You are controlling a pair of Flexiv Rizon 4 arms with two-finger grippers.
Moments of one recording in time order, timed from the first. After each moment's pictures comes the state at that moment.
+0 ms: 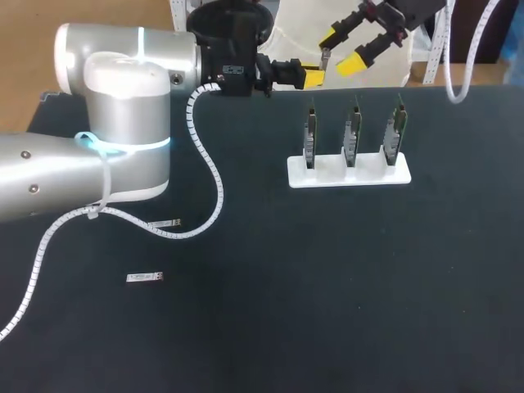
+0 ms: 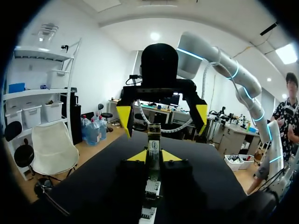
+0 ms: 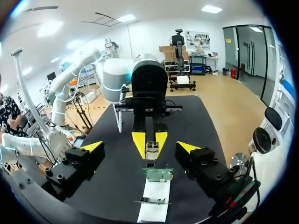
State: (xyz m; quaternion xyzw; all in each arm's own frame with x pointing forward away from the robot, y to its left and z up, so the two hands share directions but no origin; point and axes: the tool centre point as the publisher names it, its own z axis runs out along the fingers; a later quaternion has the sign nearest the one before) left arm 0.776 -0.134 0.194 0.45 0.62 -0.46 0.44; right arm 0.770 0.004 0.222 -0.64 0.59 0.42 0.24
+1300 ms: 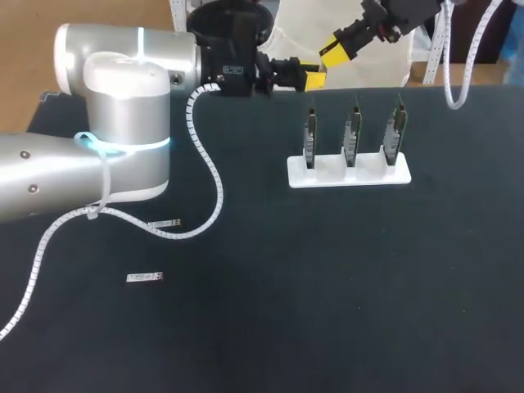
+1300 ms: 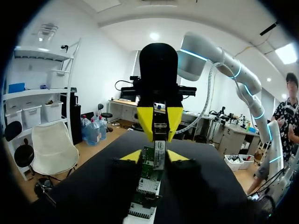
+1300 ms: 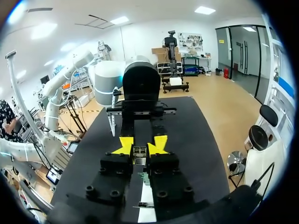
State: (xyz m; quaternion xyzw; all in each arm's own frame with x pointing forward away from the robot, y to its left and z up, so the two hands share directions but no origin) left arm 0.775 -0.134 0.194 0.45 0.62 -0.46 0.44; right arm 0.774 0.014 0.221 -0.62 0.61 0.42 0.26
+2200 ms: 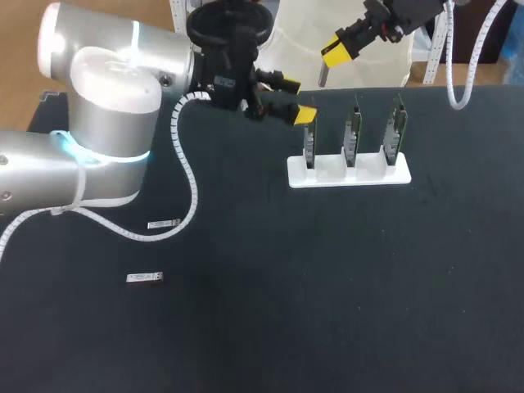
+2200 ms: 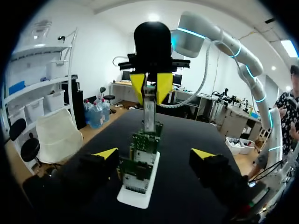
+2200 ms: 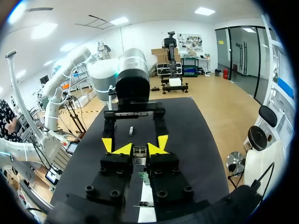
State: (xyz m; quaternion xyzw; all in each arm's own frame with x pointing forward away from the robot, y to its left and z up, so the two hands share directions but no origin) left arm 0.748 -0.107 0.159 0.49 0.67 -0.40 0.38; right arm 0.773 0.011 0.222 -0.62 0.61 0.42 0.26
